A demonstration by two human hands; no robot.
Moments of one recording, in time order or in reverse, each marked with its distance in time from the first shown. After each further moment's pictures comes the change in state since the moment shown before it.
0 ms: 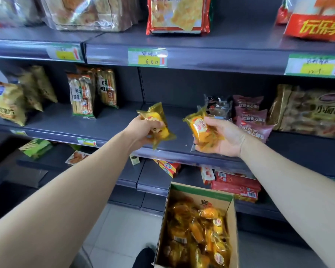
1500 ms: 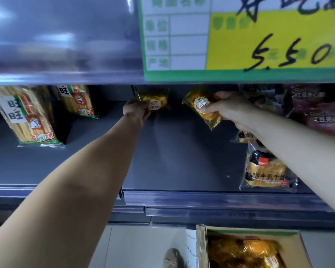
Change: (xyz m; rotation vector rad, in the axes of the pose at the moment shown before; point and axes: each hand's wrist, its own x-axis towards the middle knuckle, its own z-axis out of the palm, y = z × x) left_hand 0.333 -0.001 -0.062 -0.188 0.250 -0.122; right_hand 0.256 -0.057 0.018 -0.601 0.555 -0.198
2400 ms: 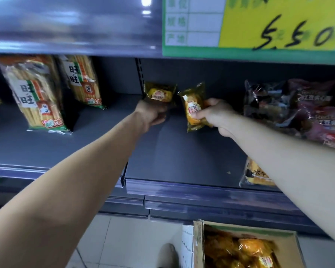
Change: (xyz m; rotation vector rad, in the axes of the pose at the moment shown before) left_hand -0.042 -0.009 -0.011 0.385 -0.227 0.039; right_hand -0.006 0.005 0.041 0.041 -0.026 0.069
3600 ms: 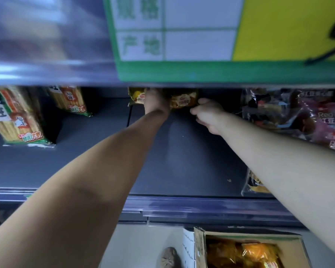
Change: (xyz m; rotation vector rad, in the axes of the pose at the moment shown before) left_hand 0.070 0.005 0.054 0.769 0.376 0.406; right_hand 0.052 0.012 0.011 -0.010 0.098 0.103
